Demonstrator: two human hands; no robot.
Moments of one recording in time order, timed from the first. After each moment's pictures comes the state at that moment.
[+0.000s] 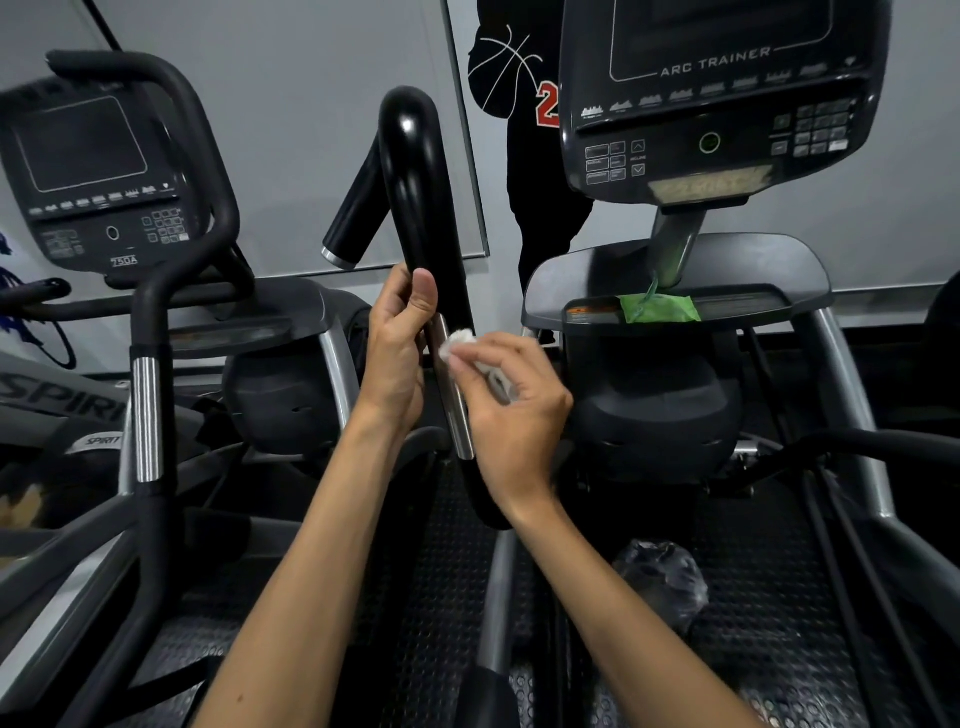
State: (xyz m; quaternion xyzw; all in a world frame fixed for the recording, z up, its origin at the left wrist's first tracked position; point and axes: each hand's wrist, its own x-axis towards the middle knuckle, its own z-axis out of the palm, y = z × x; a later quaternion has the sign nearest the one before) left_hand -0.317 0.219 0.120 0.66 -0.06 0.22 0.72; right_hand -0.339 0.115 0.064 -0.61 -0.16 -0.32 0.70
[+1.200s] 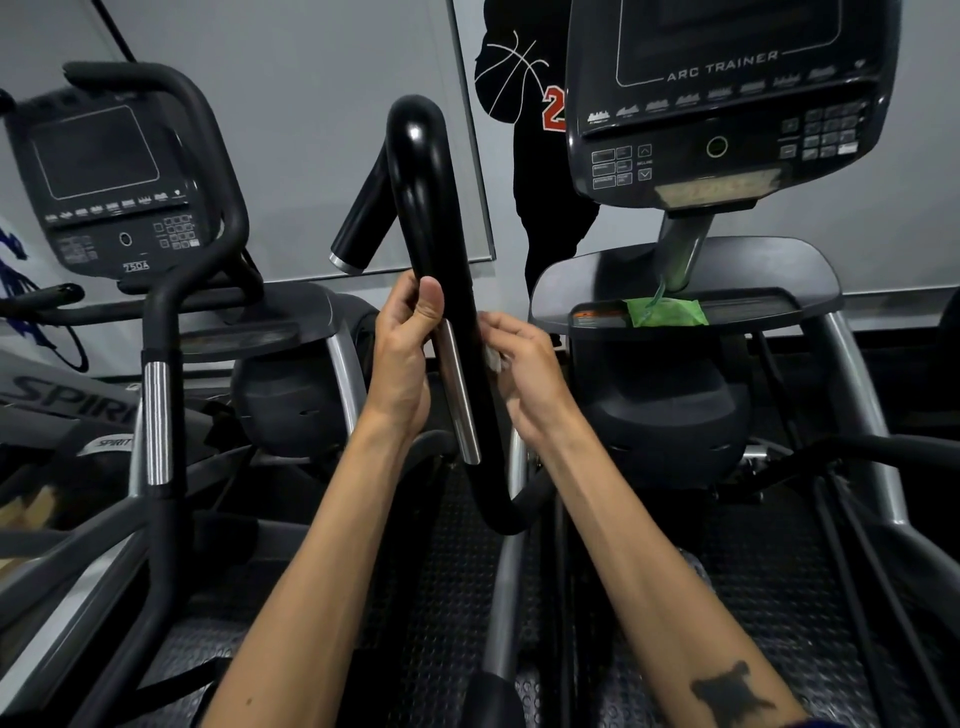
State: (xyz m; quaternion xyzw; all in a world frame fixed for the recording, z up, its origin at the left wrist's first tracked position) left_hand -0.320 0.217 0.123 0.68 -0.06 0.24 0.69; right_hand -0.282 0.105 0.082 -0.45 -0.18 0.13 0.87
